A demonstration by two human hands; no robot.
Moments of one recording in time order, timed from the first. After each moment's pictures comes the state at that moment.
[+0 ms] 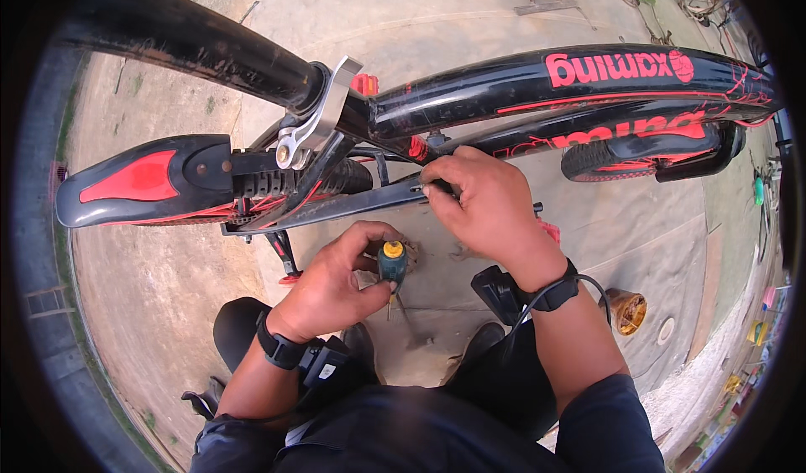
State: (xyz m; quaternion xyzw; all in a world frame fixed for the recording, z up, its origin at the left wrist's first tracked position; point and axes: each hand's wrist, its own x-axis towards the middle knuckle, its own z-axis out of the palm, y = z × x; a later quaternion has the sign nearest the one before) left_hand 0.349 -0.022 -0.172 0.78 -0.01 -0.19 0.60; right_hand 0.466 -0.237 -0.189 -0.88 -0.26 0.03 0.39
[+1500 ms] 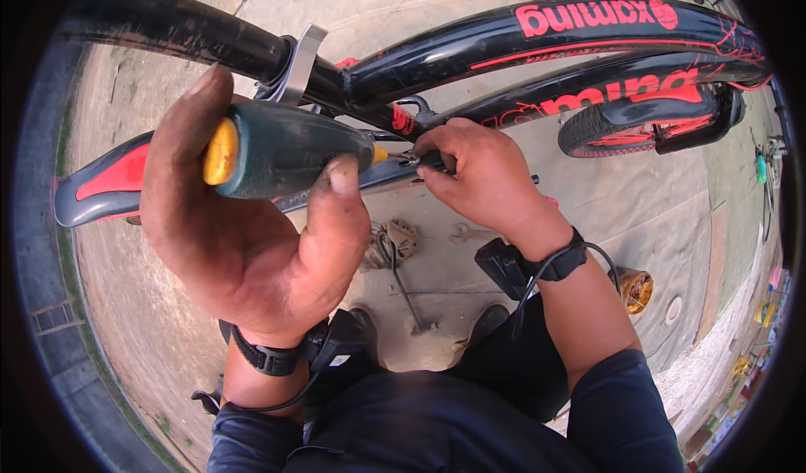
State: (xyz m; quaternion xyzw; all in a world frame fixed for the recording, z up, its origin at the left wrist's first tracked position) left_hand 0.394 -0.054 -0.101 0.79 -0.12 0.42 0.43; right_hand 0.469 -0.245 -0.189 -0.88 -0.28 0.04 0.37
